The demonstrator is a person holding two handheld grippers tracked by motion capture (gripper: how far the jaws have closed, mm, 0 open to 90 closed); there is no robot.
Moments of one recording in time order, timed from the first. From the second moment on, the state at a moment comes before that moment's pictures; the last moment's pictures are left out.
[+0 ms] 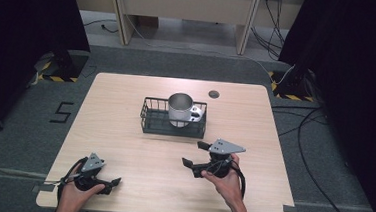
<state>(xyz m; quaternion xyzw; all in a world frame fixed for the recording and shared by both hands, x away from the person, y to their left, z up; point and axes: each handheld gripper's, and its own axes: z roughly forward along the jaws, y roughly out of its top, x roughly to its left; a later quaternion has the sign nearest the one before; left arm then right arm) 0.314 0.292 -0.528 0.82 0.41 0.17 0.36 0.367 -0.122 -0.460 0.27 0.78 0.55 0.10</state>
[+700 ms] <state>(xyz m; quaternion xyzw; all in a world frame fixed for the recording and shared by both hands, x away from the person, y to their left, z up) 0.314 0.292 -0.528 0.82 0.41 0.17 0.36 0.352 -0.143 -0.480 0.29 0.79 0.52 0.11</state>
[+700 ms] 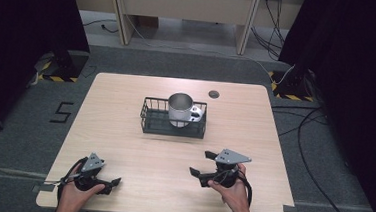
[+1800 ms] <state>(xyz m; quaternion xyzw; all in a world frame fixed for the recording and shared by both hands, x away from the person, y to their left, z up) 0.313 0.292 -0.528 0.82 0.41 0.17 0.36 0.333 -0.153 -0.507 0.32 0.84 0.43 0.12</state>
